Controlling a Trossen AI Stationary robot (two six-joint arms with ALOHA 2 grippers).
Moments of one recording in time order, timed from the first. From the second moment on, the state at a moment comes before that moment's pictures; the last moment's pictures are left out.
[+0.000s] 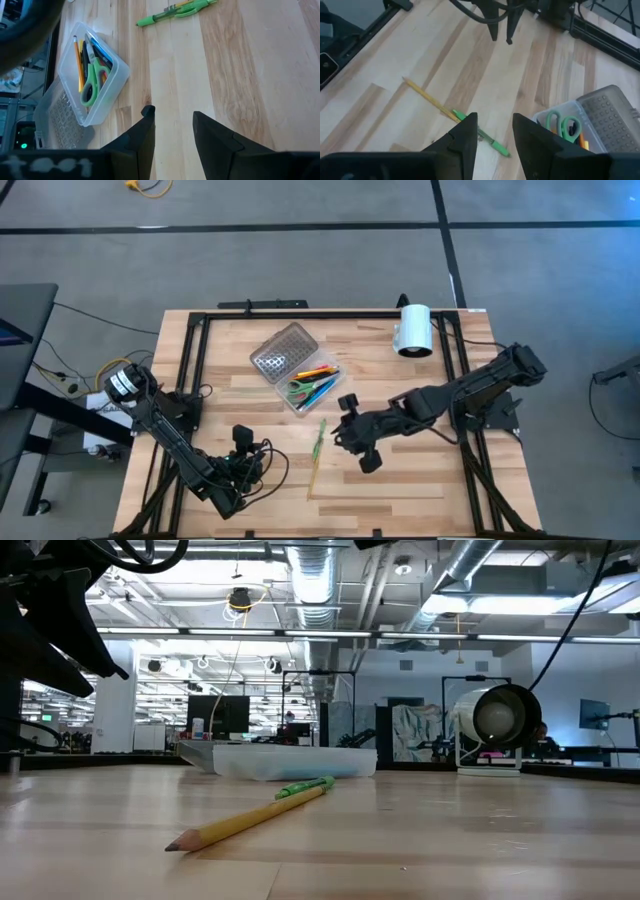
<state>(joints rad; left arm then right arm) -0.87 1.68 0.98 -0.81 -0.84 -0.57 0.38 1.59 1.32 -0.50 0.19 -0.24</state>
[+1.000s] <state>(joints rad) -0.87 1.68 0.98 -0.81 -0.85 -0.56 0.26 2.02 1.32 -0.31 0.05 -0.31</state>
